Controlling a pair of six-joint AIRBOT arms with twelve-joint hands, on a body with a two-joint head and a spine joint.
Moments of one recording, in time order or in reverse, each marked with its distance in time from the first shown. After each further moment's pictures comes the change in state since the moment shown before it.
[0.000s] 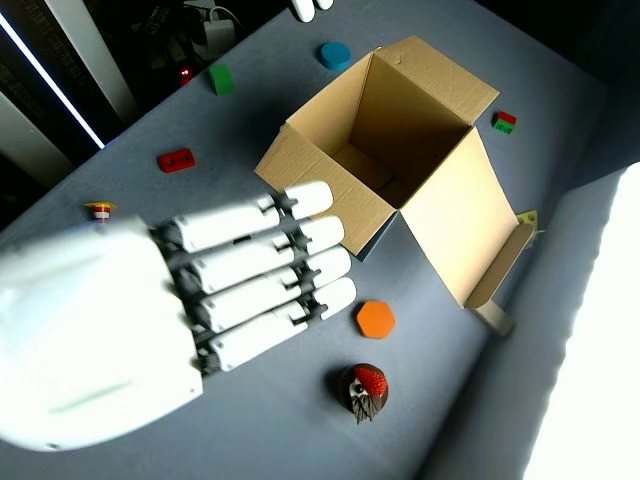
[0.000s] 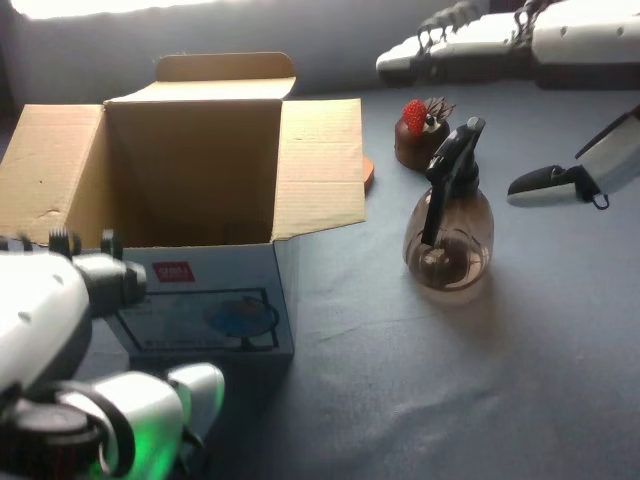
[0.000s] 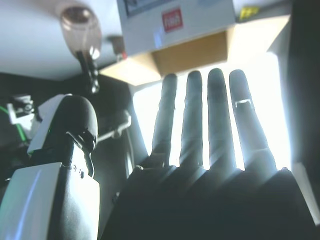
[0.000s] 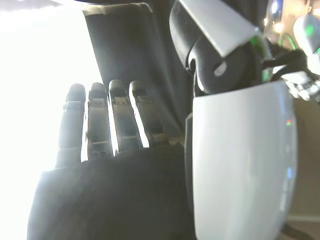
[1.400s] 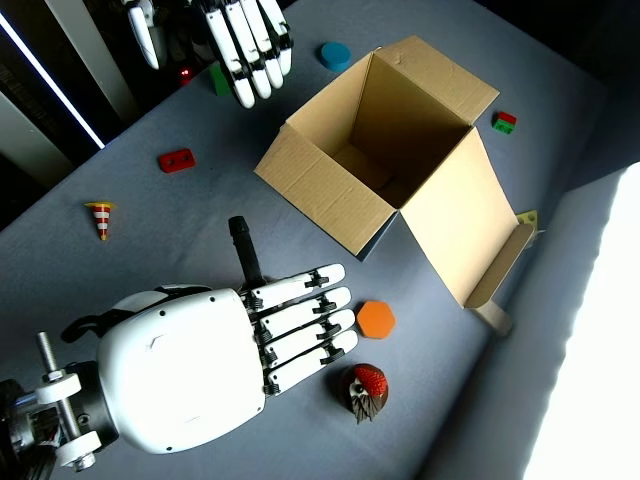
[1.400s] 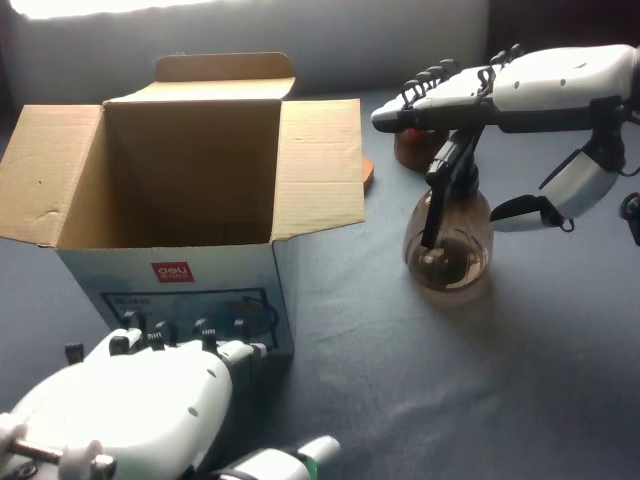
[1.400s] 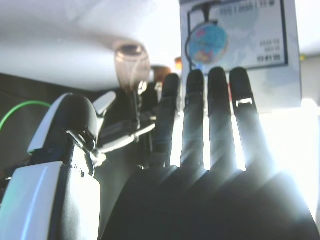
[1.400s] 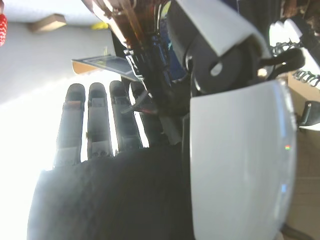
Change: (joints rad) left arm 0.583 -0.293 0.101 0.445 0.105 -0.563; right arm -0.092 -0.144 0.151 -0.020 -0.047 -0.008
